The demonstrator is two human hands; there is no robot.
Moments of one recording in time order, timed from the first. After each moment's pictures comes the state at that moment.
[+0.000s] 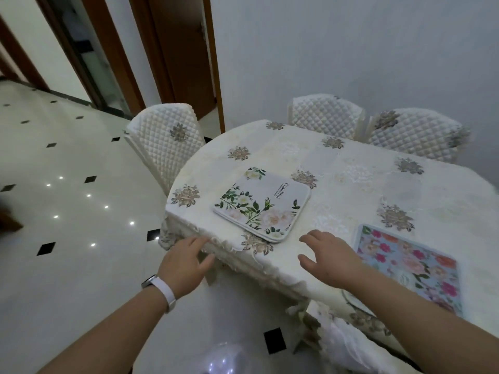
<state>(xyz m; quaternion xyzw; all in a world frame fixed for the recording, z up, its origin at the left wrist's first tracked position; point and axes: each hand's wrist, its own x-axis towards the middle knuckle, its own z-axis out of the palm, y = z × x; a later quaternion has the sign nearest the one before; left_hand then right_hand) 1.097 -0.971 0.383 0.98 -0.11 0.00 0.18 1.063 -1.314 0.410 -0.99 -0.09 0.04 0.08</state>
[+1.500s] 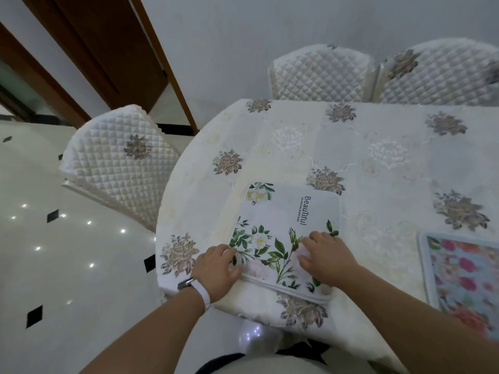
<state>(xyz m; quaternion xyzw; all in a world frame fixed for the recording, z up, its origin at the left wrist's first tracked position) 1.390 -0.984 0.310 0.95 -0.27 -0.13 0.04 1.301 -1.267 0.307 -0.99 0.03 0.12 0.09</state>
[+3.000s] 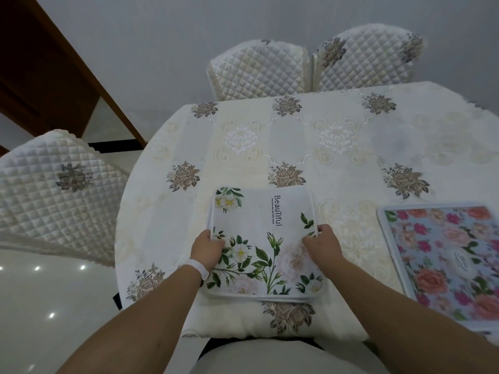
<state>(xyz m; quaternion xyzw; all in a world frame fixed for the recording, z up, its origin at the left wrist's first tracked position) 1.463 -1.074 0.312 0.88 0.02 -0.29 0.37 1.301 -1.288 0.294 -0.66 0.53 0.01 0.52</state>
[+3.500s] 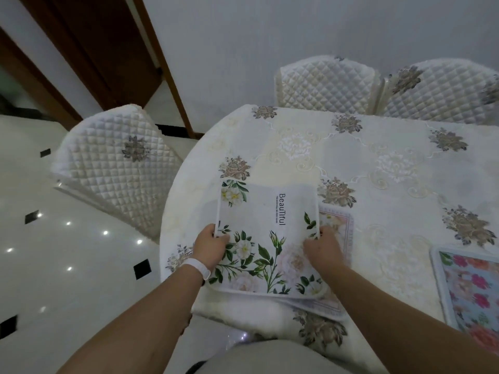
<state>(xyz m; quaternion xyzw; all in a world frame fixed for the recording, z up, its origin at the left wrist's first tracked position) 1.472 -0.984 0.339 0.86 0.07 -0.20 0.47 1.366 -1.216 0.317 -0.75 0.42 0.01 0.51</state>
